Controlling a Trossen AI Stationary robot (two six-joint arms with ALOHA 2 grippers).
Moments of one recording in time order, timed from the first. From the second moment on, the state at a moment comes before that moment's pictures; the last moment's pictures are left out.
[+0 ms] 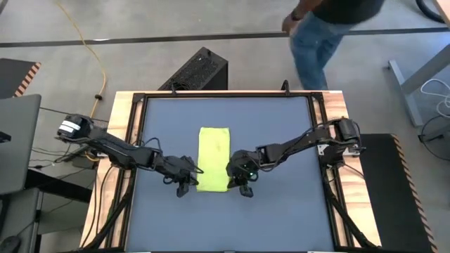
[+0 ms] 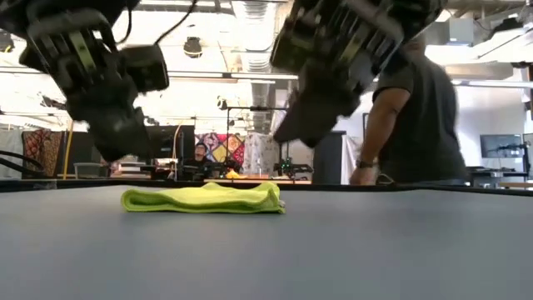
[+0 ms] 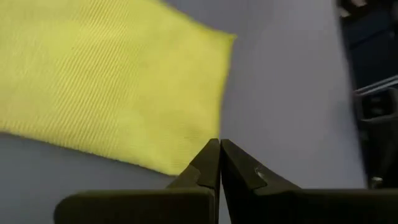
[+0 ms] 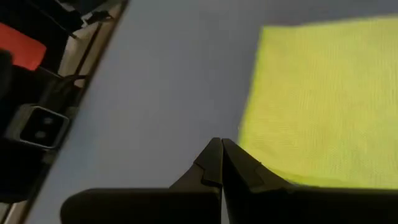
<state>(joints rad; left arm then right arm) -0.26 1.29 0.44 0.23 0.04 -0.64 0.15 1.78 1.02 0.07 -0.34 0.19</state>
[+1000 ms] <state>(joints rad) -0.35 1.53 0.45 0.38 -0.04 -0.15 0.29 1.87 1.09 0.00 0.06 -0.11</state>
